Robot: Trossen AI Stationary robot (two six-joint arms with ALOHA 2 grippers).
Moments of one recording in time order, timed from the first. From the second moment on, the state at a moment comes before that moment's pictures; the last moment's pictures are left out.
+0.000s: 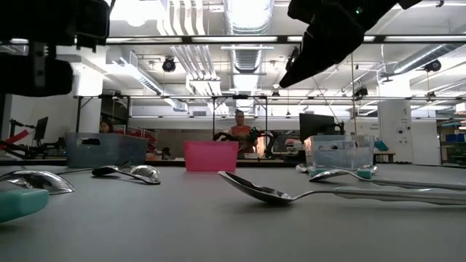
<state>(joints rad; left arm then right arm) -0.48 1.08 0.40 0.36 0.07 -1.36 0.18 1.42 0.93 -0.25 0.37 0.07</state>
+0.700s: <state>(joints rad) -0.60 1.41 0.92 -0.45 0.31 -1.18 0.17 1.42 0.92 -0.27 0.36 0.05</state>
